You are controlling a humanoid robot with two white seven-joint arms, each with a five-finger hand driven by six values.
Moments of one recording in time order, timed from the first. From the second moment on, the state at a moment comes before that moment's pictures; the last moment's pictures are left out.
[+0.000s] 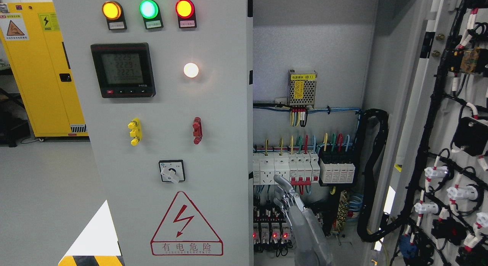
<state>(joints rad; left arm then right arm) 0.00 -0.10 -0.13 -0.04 0.31 -0.04 -0.01 -0.30 0.02 0.32 -1.87 -0.13 0.04 -0.01</state>
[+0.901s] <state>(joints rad) 0.00 -0.10 -0.13 -0.04 0.31 -0.06 0.00 -0.62 0.08 0.24 -1.56 -0.14 0.09 0.00</state>
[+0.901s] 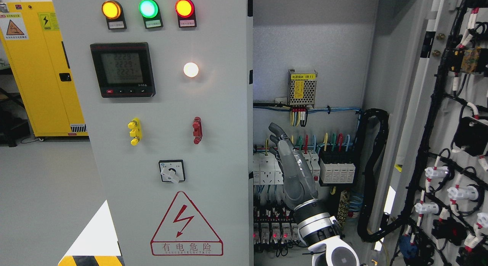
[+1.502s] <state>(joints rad) 0.00 -0.10 -0.13 -0.04 0.31 -0.06 -0.01 -0.73 0.08 0.20 -1.44 -0.25 0.15 0.17</state>
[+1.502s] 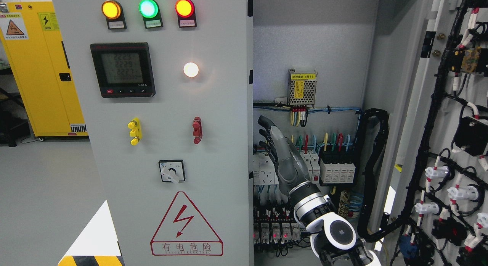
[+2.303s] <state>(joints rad) 0.00 -0.10 -0.13 -0.03 0.31 -0.06 -0.01 -0.79 0.06 0.14 -1.35 -0.45 0.18 0.35</state>
